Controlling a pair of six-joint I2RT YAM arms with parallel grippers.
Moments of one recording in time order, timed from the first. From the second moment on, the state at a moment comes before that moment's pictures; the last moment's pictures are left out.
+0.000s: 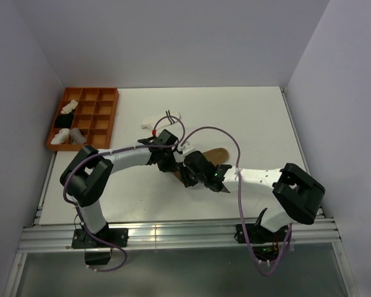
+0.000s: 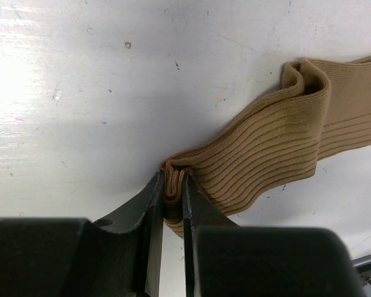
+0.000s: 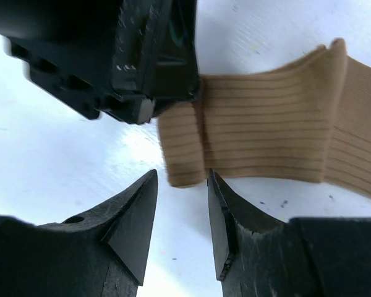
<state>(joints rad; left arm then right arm) -0.72 1.78 1.07 -0.38 -0.02 -0.96 0.93 1.47 0.71 0.01 0.12 0.33</state>
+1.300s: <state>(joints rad) -0.71 1.80 1.08 -0.39 0.01 -0.94 1.08 1.68 0.83 -0.05 0.42 0.28</state>
